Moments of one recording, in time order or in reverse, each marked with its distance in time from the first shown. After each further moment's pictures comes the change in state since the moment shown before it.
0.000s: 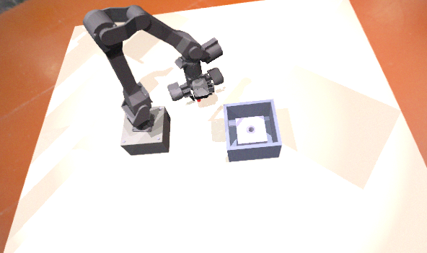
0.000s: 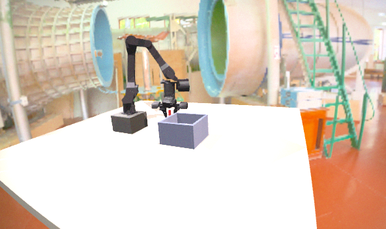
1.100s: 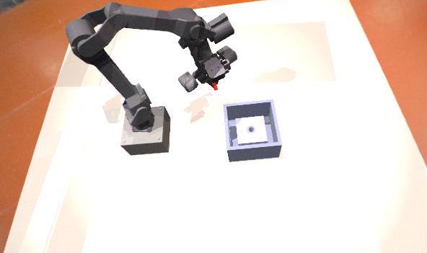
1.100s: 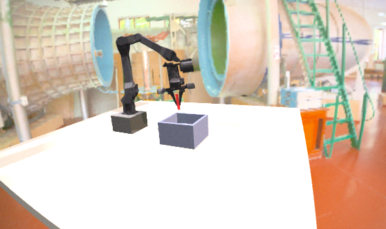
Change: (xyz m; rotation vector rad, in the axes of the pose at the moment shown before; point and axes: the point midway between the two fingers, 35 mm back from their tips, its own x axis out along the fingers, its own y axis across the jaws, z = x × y) arm -0.096 0.048 0.041 -0.194 -0.118 0.154
